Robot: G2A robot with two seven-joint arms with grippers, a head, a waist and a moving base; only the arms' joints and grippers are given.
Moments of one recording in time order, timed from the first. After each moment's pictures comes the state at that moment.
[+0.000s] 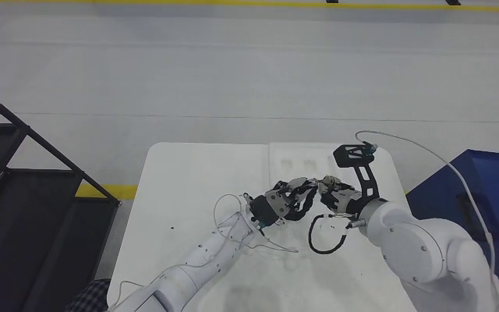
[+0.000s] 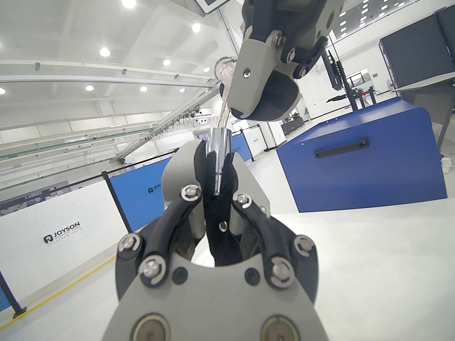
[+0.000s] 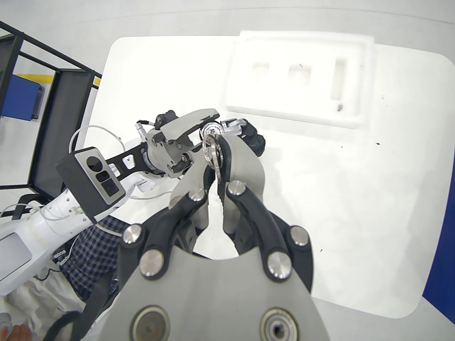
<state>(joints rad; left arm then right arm) 1.03 -1.47 -0.77 -0.93 1.67 -0.07 1.16 -1.27 -1.07 1.23 -2.35 -0.90 0.56 1.26</state>
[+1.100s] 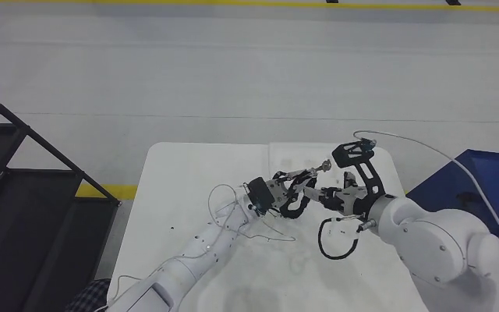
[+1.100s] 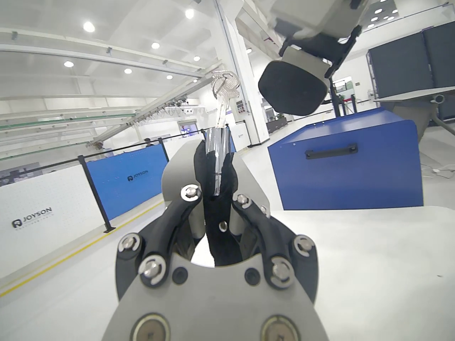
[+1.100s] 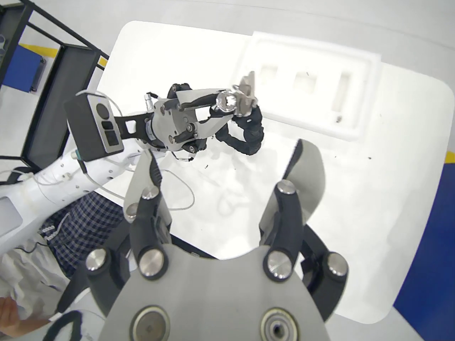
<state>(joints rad) 0.98 -1.46 -0.82 -0.94 1.64 -0.30 1.05 -1.25 -1.06 1.31 -2.35 -0.82 0.32 1.33</state>
